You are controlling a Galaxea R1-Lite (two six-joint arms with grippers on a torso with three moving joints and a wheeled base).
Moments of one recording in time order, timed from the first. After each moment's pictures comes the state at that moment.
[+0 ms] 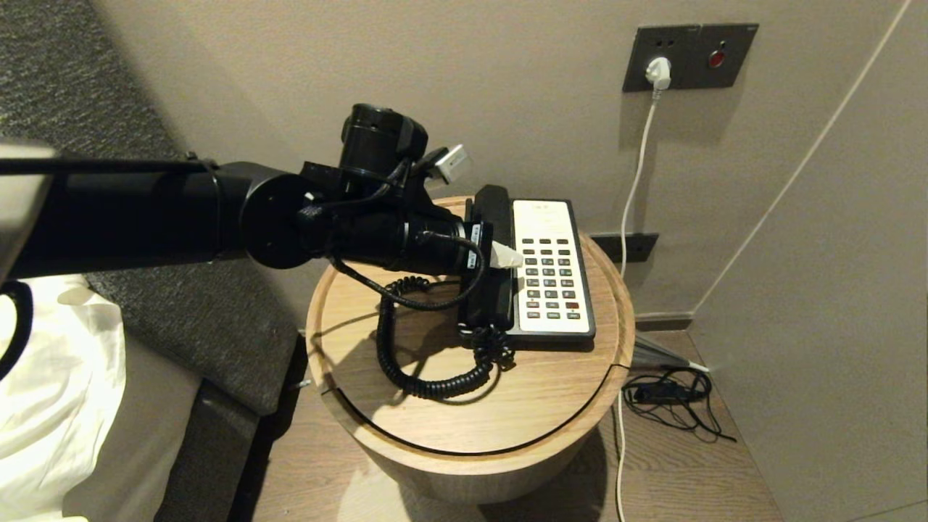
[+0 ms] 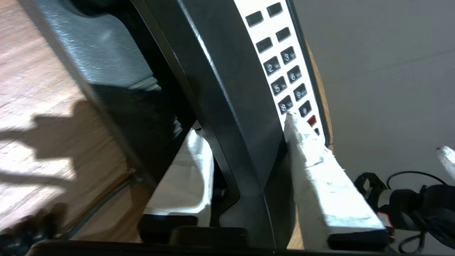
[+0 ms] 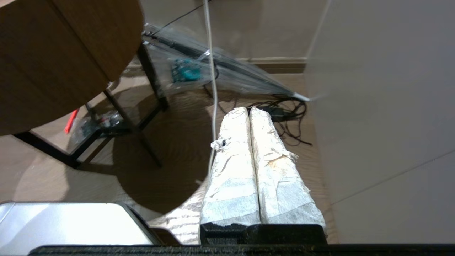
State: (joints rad) left arm -0.59 1.96 -1.60 0.16 -0.40 -0.22; right arm -0.01 0.10 0.00 0.00 0.00 -0.05
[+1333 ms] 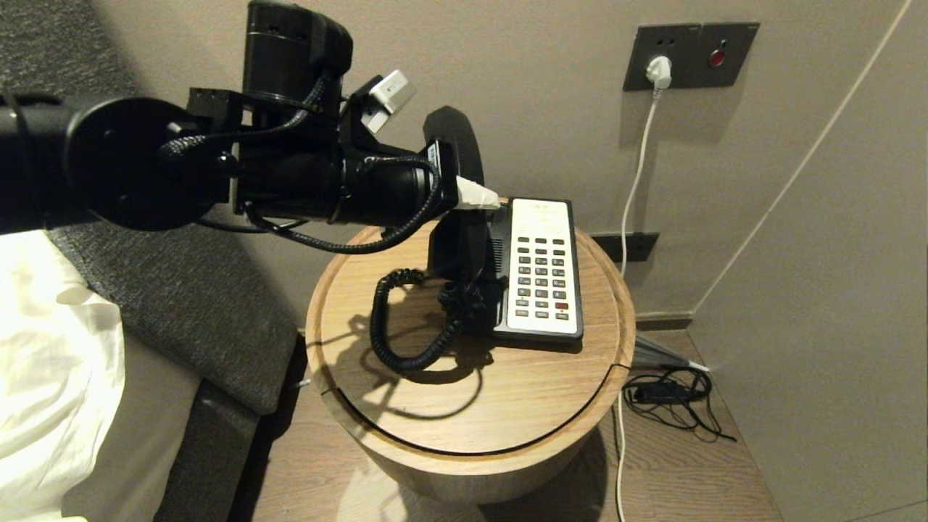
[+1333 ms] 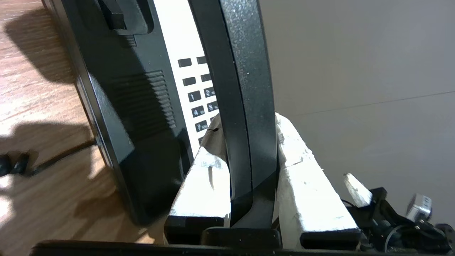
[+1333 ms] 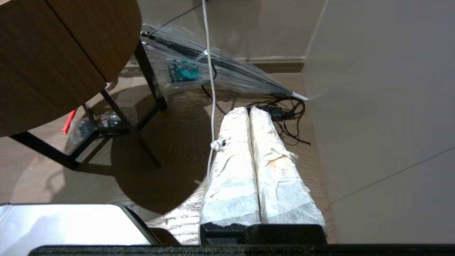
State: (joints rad) left arm -0.58 1.77 -1.60 0.16 -0.42 -0.47; right arm -0.01 0.10 0.00 0.00 0.01 -0.05
